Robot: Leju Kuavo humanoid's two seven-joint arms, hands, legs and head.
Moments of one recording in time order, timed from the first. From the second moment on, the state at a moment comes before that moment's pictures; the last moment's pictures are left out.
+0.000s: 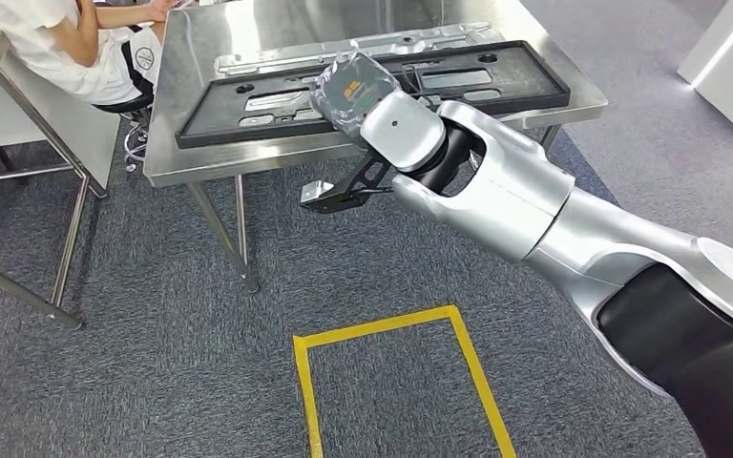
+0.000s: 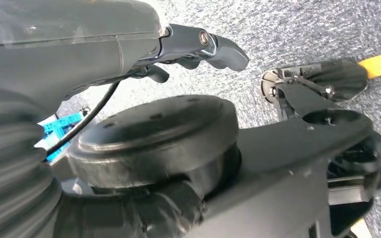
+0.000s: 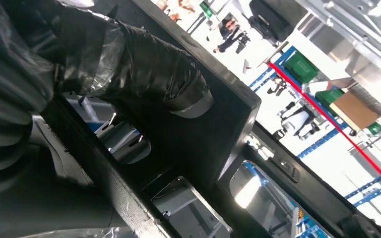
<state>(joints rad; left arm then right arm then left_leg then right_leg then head) -0.13 -0.05 -1.49 -0.13 1.34 0.18 -0.19 -1.43 -0.01 1.04 -1.00 1.15 0.42 0.01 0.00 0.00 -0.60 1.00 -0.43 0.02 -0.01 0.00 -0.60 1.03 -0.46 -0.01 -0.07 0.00</state>
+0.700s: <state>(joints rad) -0.14 -0.05 -1.50 -0.13 1.35 0.18 -0.18 -1.44 -0.01 1.04 -0.98 1.17 0.42 0.00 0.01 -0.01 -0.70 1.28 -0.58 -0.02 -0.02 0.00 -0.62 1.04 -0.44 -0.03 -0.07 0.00</state>
